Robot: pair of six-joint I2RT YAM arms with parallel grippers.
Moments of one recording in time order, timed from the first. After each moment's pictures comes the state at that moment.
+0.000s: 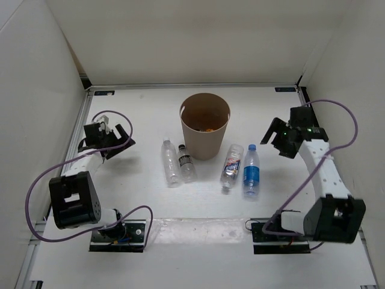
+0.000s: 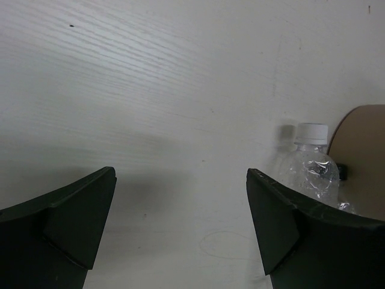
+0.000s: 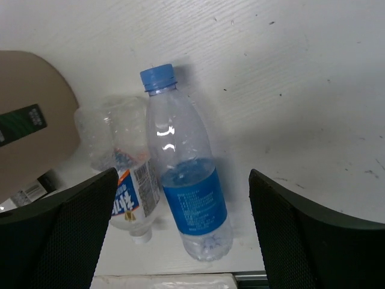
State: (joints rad) left arm 0.23 1.40 0.73 -0.14 0.34 -0.34; right arm -0.02 1.21 1.06 -0.83 -0.08 0.47
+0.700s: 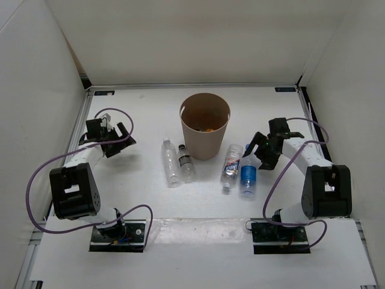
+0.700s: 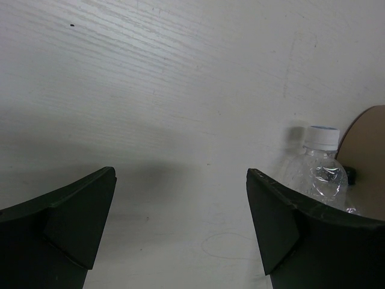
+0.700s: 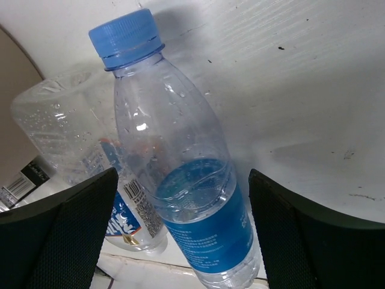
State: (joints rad) left arm 0.19 1.48 0.82 -0.21 0.32 -0.33; right arm 0.09 1.46 0.88 -0.64 -0.22 0.62
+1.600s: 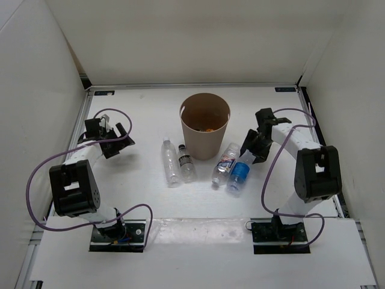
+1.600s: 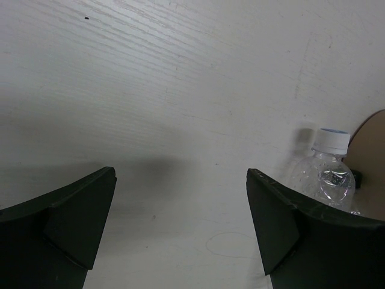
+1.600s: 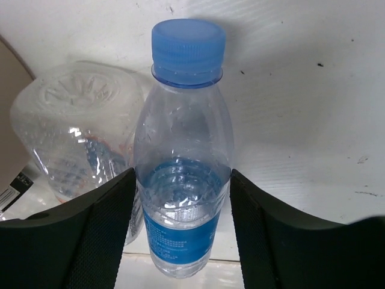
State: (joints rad) left arm 0.21 1.52 0.85 -0.25 0.32 -0.33; right arm 0.20 1.63 1.09 -0.79 -0.14 0.61
